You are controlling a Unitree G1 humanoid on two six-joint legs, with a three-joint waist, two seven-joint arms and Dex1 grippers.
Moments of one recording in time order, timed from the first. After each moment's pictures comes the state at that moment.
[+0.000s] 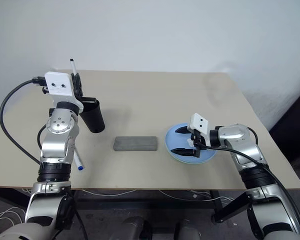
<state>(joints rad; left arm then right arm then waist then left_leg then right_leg) -0.61 0.33 0.14 0.15 -0.04 0.14 0.04 -0.57 -0.61 0.18 0.23 0.18 0.24 1.25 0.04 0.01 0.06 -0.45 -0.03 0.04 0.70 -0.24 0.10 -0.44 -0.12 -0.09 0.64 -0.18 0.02</state>
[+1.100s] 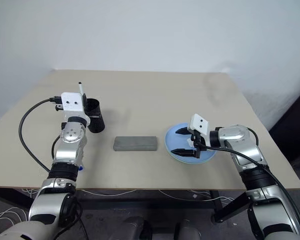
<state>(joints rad) -0.64 0.32 0.14 0.59 0.01 -0.12 0.07 -0.56 -0.61 0.18 0.21 0.19 0.27 1.24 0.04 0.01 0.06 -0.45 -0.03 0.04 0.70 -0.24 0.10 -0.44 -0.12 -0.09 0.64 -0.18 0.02</state>
